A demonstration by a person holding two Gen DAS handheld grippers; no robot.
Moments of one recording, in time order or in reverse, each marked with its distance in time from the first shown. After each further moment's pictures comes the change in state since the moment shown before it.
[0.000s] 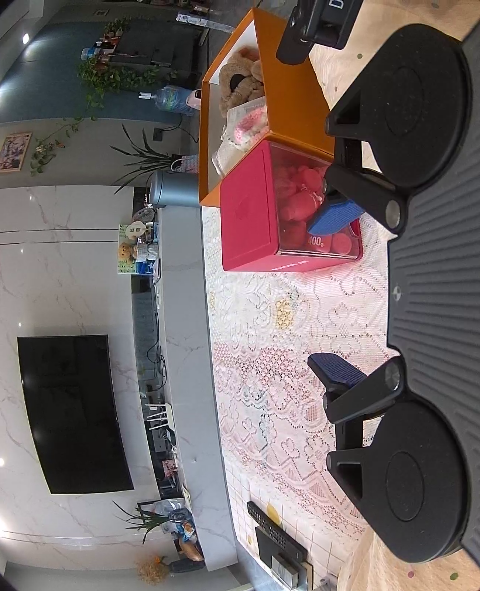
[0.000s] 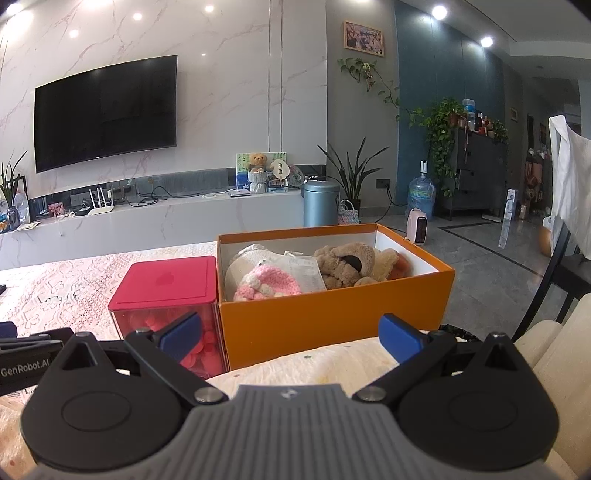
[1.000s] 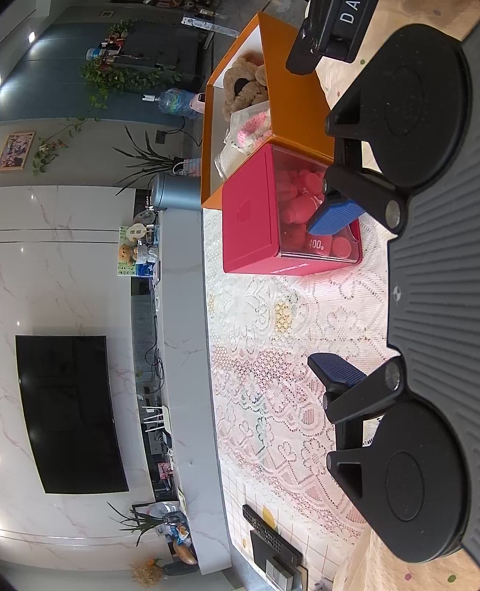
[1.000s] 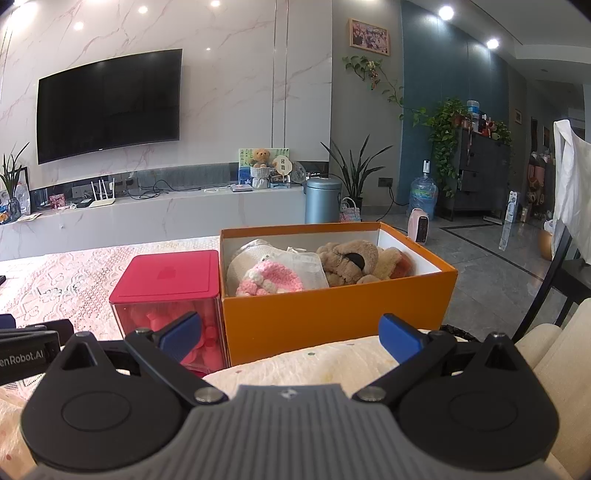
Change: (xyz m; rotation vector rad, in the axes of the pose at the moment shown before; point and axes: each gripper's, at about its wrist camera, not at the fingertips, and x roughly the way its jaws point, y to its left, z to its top) left arm -0.001 0.000 0.004 -0.019 0.007 -0.013; right arm 0.003 0.005 0.001 -0.017 0.012 0.000
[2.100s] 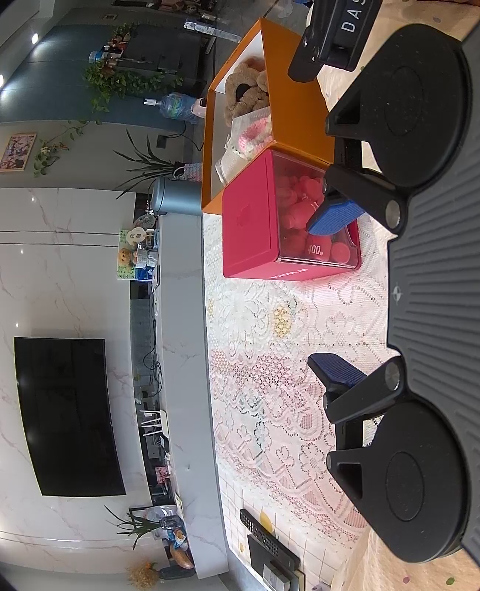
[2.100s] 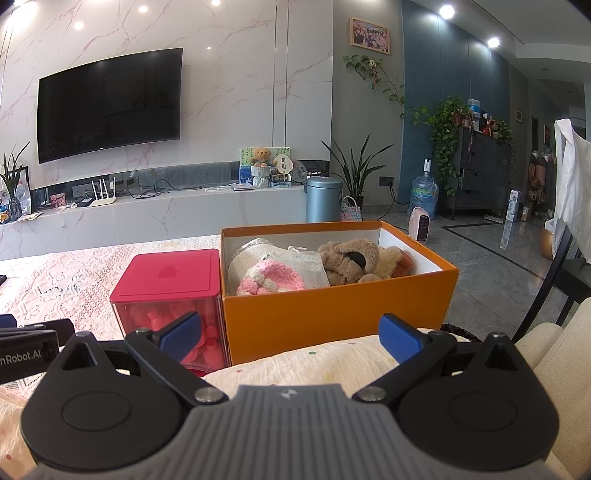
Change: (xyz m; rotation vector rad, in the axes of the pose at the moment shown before) left arm -0.001 -0.002 -0.001 -0.008 0.001 -0.017; right arm 0.000 0.000 0.000 0.001 0.000 0.000
